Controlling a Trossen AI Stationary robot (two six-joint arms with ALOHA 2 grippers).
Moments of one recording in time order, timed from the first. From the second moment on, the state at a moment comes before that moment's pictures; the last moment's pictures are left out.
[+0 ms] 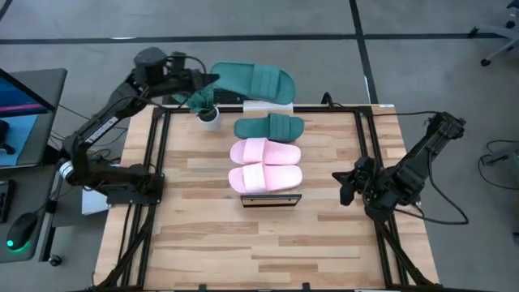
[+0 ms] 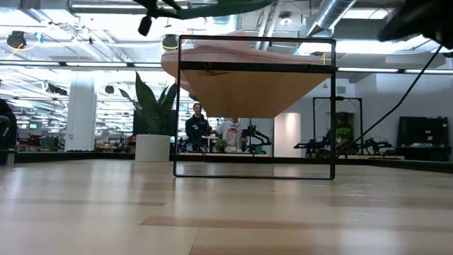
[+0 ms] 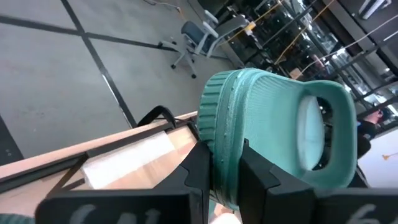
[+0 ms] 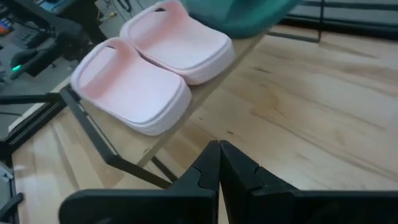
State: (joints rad) left arm 0.79 1.18 1.36 -0.38 0.33 -0.72; right arm 0.81 0.94 0.83 -1.09 0.97 1.55
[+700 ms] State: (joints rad) left arm 0.74 1.40 1.28 -0.13 0.18 -0.91; right arm 0.81 0.94 0.79 -1.06 0.97 1.60
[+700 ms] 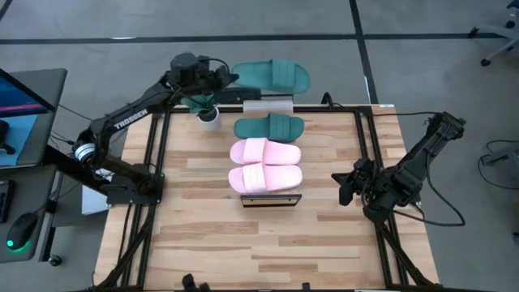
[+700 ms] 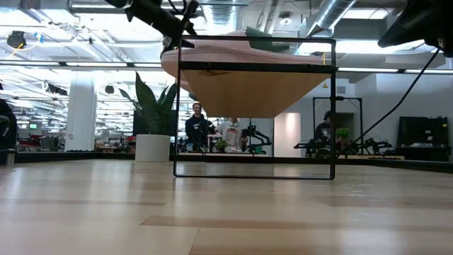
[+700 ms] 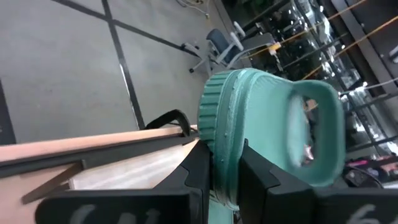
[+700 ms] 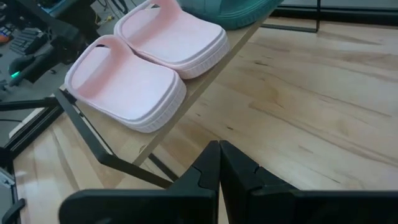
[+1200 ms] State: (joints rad) left arm 0.73 1.40 1.04 0.13 0.14 -1.06; right arm 0.83 0.94 0.79 -1.06 0.94 1.61
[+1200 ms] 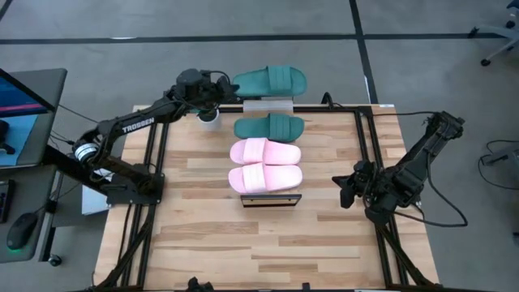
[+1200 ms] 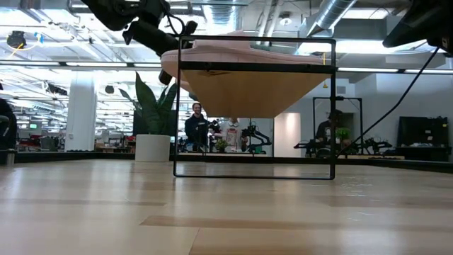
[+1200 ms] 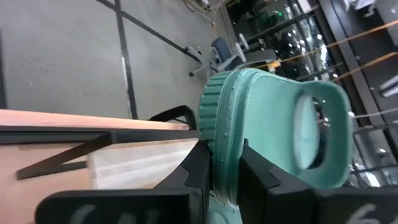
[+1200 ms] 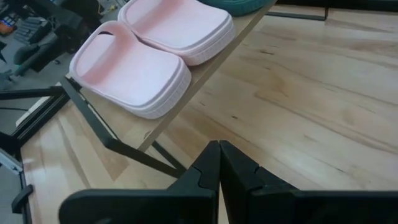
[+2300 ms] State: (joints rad) left arm 0.60 1.49 1.03 0.02 -0.08 -0.96; right arm 0.85 0.94 0.79 -1.04 0.94 1.63
